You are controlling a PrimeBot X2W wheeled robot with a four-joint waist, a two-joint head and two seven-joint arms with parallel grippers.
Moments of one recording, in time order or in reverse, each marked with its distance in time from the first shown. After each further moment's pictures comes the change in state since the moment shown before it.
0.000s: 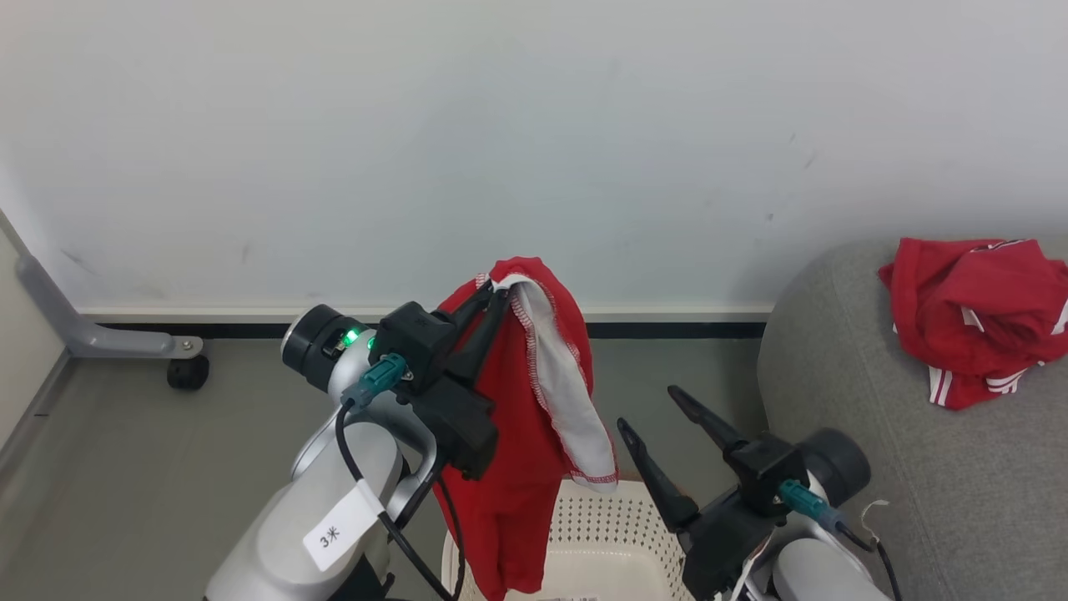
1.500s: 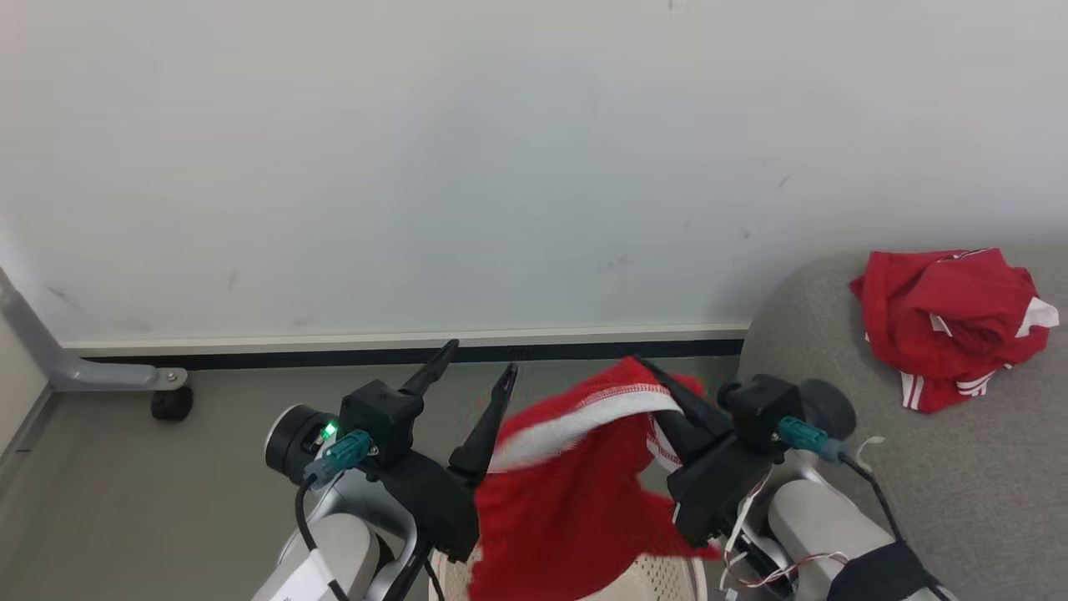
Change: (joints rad) left arm 0.227 0.053 0.021 -0.217 -0.114 0.057 0.111; right arm -0.156 -0.046 0.186 0.085 0.231 0.001 0.000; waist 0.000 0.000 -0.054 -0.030
